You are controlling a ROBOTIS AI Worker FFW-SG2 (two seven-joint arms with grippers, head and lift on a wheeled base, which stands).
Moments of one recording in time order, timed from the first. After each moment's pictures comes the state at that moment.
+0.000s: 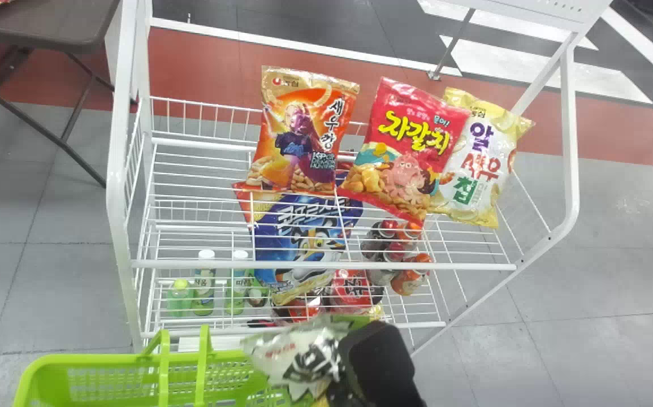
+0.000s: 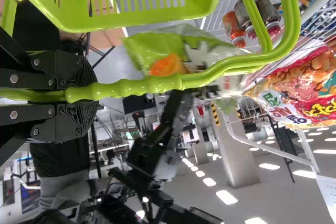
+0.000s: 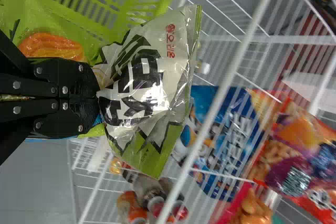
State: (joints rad) left arm 0.66 0.13 0.07 -2.27 0.54 1.33 -0.92; right arm 0.68 -0.39 0.27 -2.72 -0.26 1.43 -0.38
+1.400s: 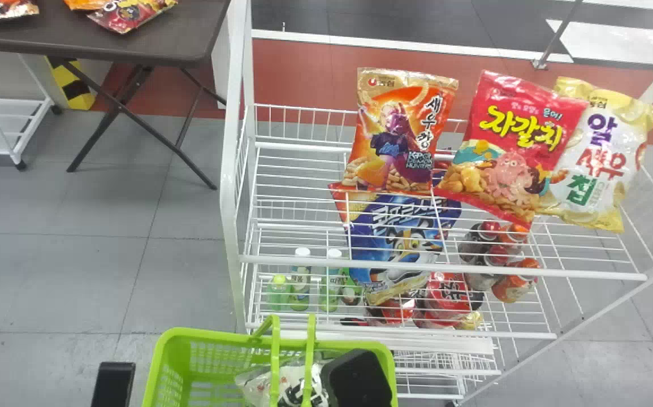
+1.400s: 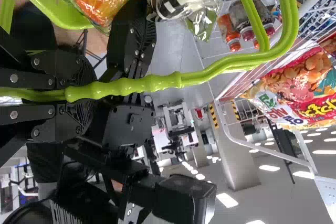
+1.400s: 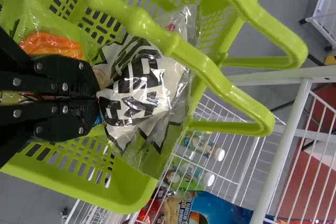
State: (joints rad) left arm 0.65 0.12 0.05 -2.29 0.54 1.33 -0.92; right arm 0.54 -0.25 0.50 -2.44 -0.27 1.33 -0.35
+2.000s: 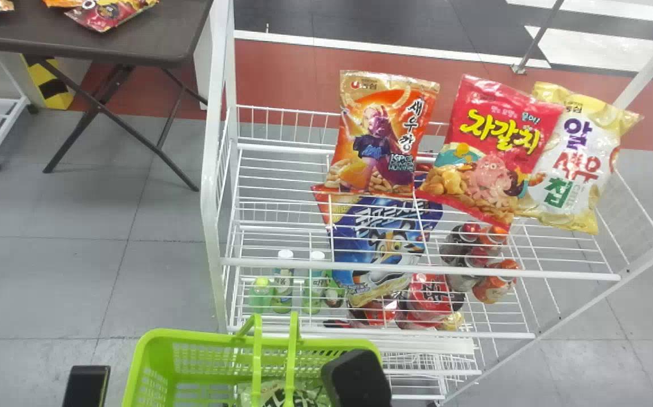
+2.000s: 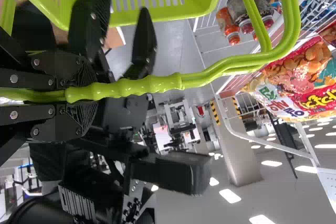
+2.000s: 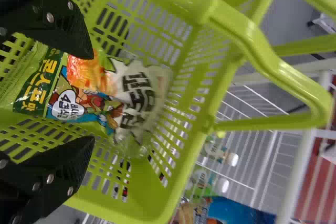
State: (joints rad) left arm 0.65 0.13 0.06 -2.31 0.54 1.33 -0.92; right arm 0.57 -0.26 0.44 -2.49 -0.28 1.31 -0.32
